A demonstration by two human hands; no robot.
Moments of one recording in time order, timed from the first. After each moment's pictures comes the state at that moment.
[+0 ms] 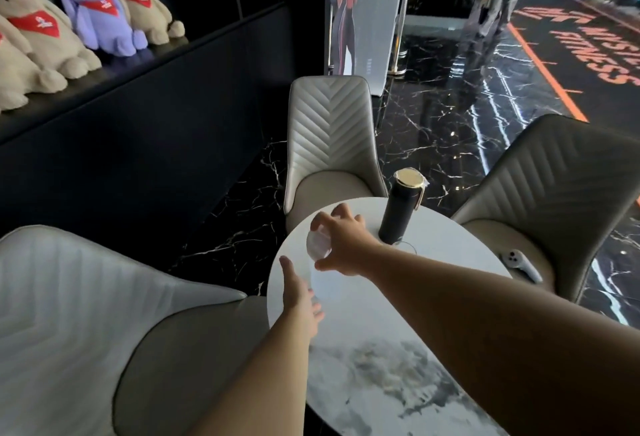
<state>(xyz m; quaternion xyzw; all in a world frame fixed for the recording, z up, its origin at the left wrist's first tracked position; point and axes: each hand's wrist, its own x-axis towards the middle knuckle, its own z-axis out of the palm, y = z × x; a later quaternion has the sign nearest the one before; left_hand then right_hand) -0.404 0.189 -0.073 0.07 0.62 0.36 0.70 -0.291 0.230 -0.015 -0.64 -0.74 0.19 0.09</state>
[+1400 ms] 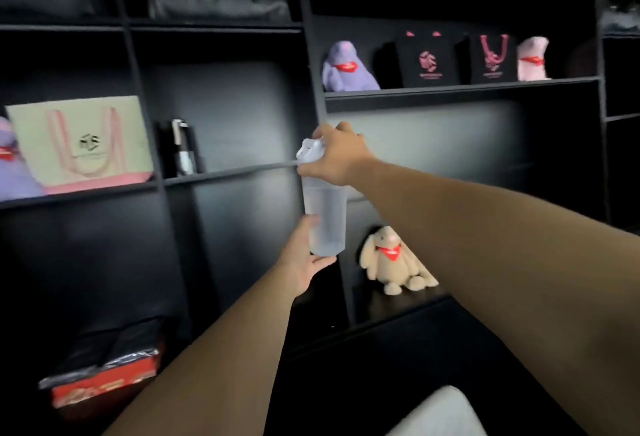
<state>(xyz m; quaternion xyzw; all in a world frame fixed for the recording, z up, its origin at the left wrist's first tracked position) -0.982 -0.019 0.433 0.28 0.53 0.75 0.28 -0.903 0.069 0.562 -0.19 -0.87 0.11 0.43</state>
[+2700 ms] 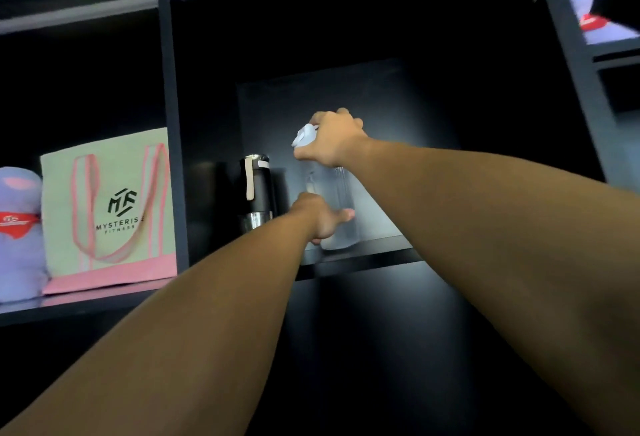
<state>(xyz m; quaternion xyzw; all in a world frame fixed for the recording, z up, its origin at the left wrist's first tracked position) -1.544 0.153 0.654 0.27 0.91 0.29 -0.16 -1.497 0.233 0.743 -0.08 -0.86 0.15 0.49</state>
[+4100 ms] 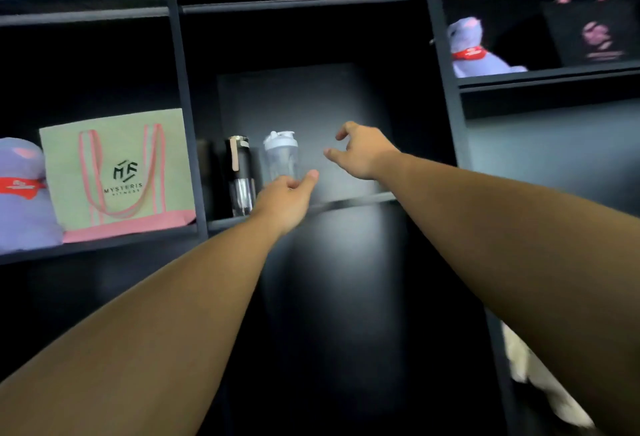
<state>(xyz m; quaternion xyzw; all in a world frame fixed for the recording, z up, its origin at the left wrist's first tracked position) -1.363 0.047 0.577 0.37 0.78 0.47 -0.21 -1.282 0.209 0.636 -0.13 -0.87 0.16 0.45</state>
